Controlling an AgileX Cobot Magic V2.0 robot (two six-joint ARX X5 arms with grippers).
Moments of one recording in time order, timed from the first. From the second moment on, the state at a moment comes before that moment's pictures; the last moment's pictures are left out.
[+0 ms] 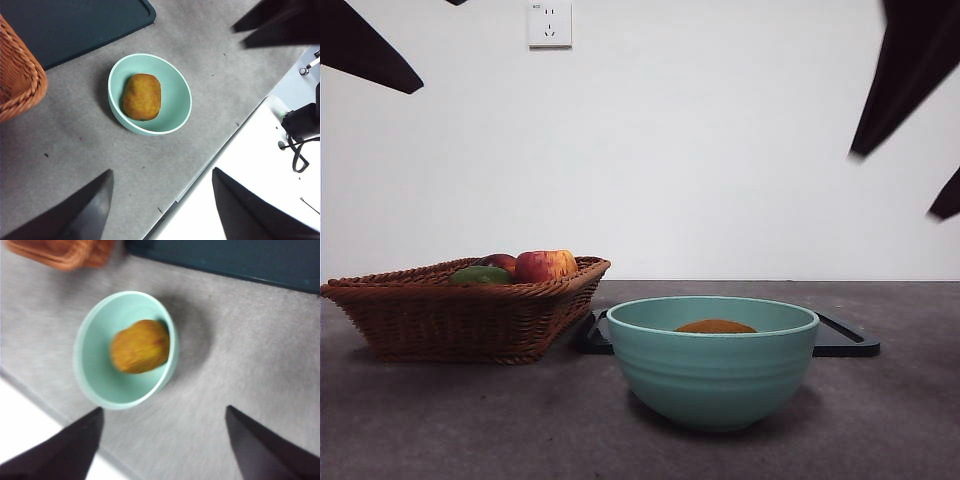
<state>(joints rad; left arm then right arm) -0.66 0.83 0.84 -0.73 0.38 -0.19 0.38 1.00 0.79 -0.77 -0.42 0.23</state>
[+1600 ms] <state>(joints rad) -0.66 0.83 0.84 -0.73 0.38 -0.19 0.66 1.42 0.78 -0.39 -0.09 0.37</state>
